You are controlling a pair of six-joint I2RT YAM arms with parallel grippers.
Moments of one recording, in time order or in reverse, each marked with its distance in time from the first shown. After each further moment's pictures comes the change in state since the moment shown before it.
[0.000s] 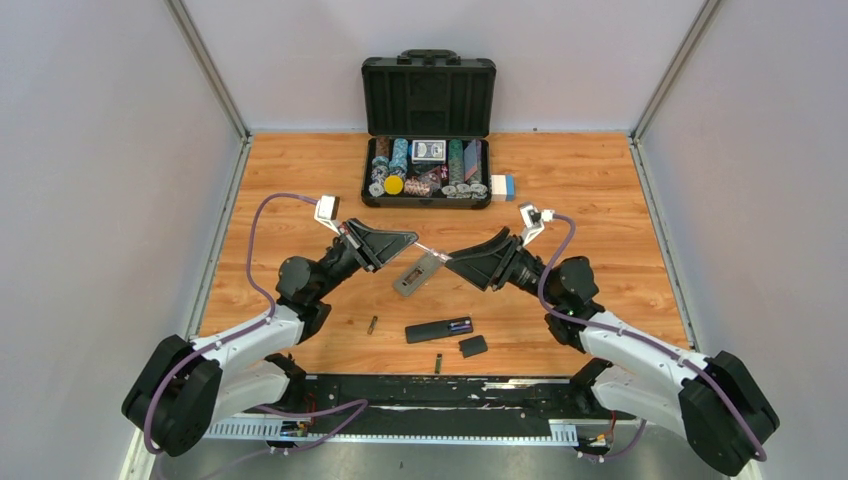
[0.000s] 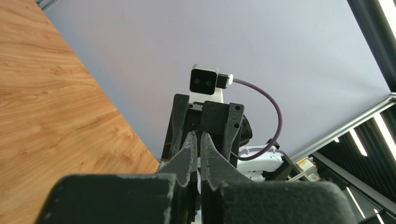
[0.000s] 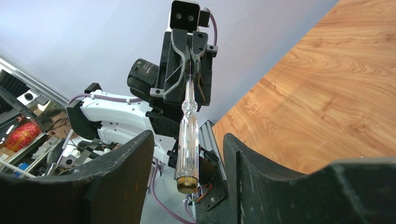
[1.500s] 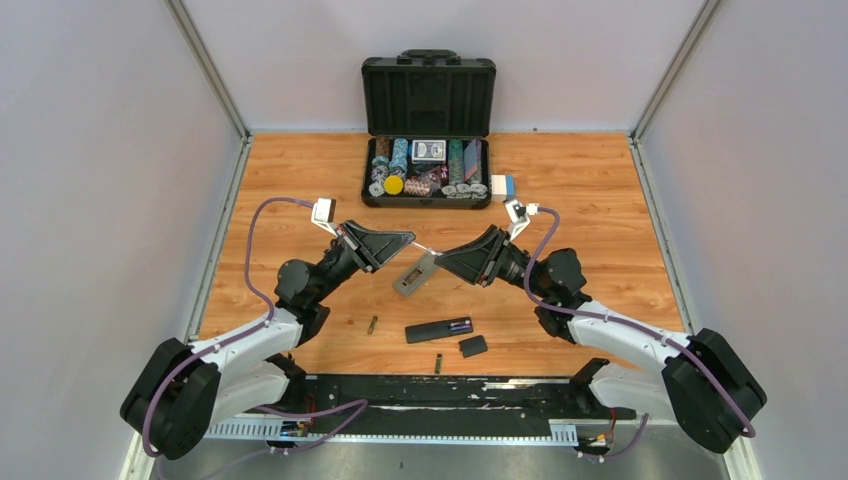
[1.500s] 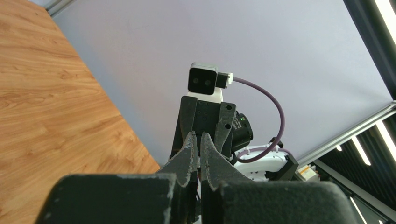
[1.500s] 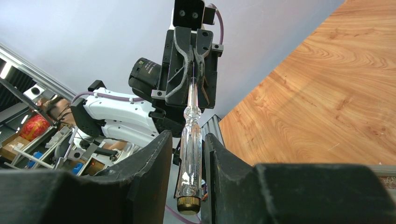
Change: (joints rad) left arm 0.000 -0.019 -0.023 0.000 -0.041 0.001; right arm 0.028 0.139 0.063 0.076 -0.036 0.024
